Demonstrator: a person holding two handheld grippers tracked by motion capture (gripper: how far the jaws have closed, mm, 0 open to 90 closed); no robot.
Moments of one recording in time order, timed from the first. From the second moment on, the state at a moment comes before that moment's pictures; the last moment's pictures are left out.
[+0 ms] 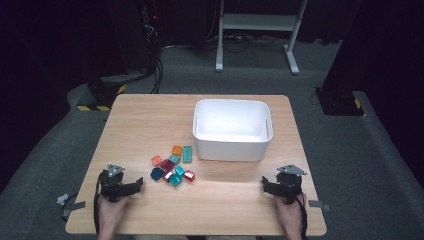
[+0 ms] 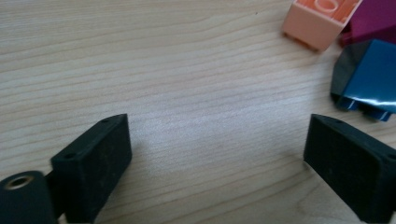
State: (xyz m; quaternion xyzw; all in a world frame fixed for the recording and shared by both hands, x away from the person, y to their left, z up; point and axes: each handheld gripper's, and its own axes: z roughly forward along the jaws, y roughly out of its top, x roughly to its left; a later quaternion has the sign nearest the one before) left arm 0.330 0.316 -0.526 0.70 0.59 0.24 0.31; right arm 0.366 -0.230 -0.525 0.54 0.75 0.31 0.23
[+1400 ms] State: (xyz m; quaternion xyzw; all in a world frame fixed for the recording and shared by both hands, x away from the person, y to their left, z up) left arm 0.343 0.266 -0.511 0.75 0.50 0.19 0.39; right arm 0.365 -0.230 -0.524 0.54 0.75 0.31 0.23
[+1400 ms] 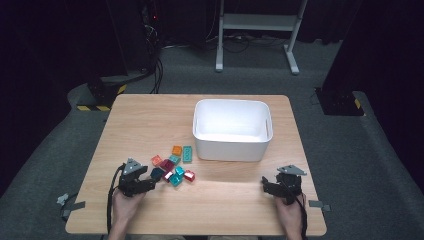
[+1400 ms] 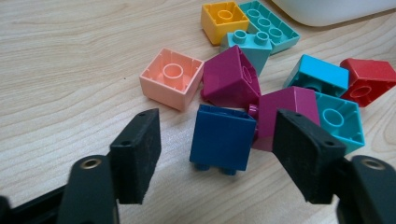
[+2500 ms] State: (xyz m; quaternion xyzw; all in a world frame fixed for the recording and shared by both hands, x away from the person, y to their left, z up) left arm 0.344 0.259 -0.504 0.77 0.48 0.20 0.38; right arm 0.365 -0.230 -0.525 0.54 0.75 0.31 0.23
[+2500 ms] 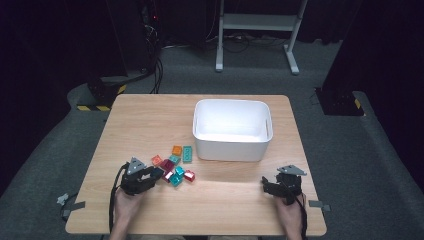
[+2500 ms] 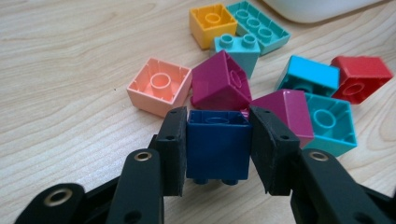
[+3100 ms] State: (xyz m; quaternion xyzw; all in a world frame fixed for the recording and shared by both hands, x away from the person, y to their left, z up) left arm 0.349 0.260 -0.458 0.76 0.47 0.18 0.41; right arm 0.364 -0.229 -0.525 0.54 0.75 0.31 0.23
